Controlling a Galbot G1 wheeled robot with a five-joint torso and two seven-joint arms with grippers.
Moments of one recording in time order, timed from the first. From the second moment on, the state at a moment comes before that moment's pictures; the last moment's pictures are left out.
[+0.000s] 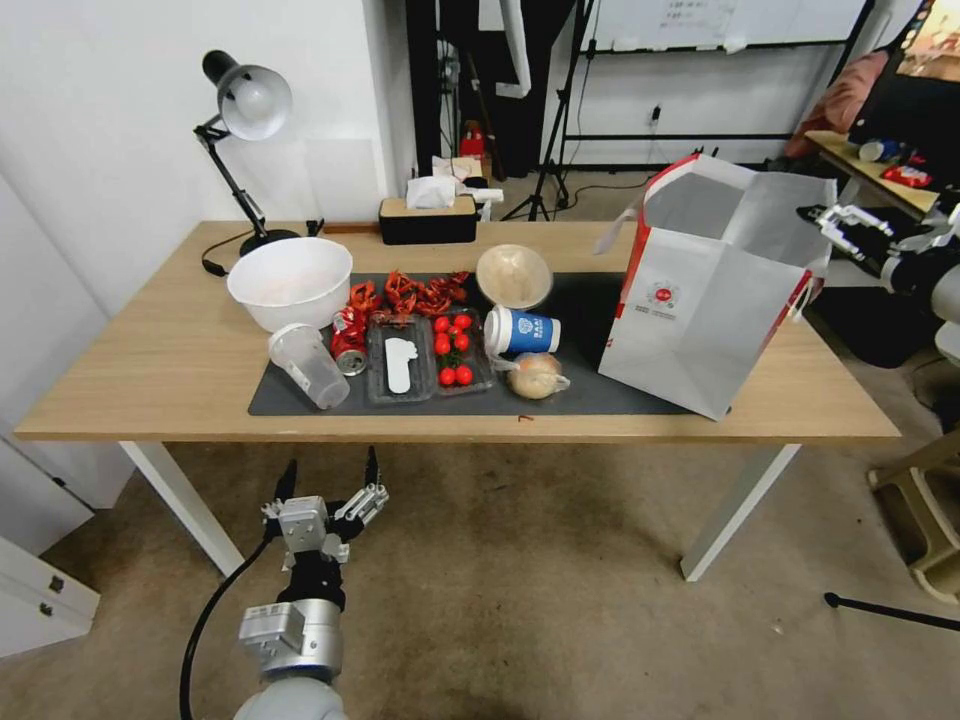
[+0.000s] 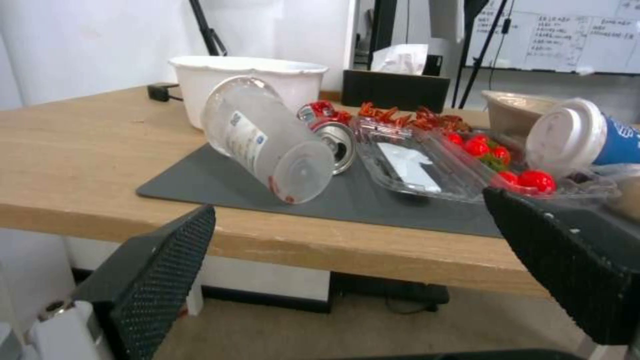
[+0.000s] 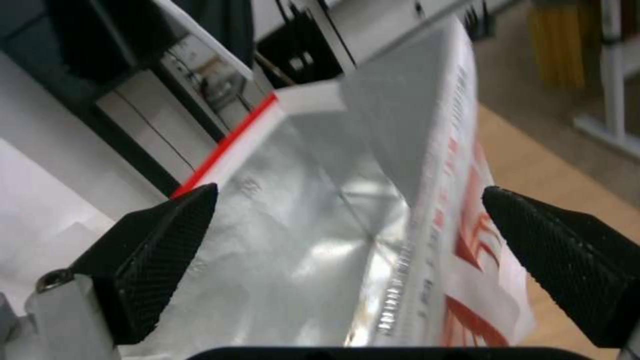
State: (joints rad) left arm 1.73 -1.38 -0.35 -2.18 -0.18 -0.13 -0.34; right arm -1.07 0.36 0.73 2.04 1.86 -0.22 0.58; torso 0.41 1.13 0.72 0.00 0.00
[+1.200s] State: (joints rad) left arm 1.80 -1.42 -0.39 -2.21 -0.15 -0.21 -0.21; right arm -1.88 0.84 0.58 2.19 0.51 0.47 0.24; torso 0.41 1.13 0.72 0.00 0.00
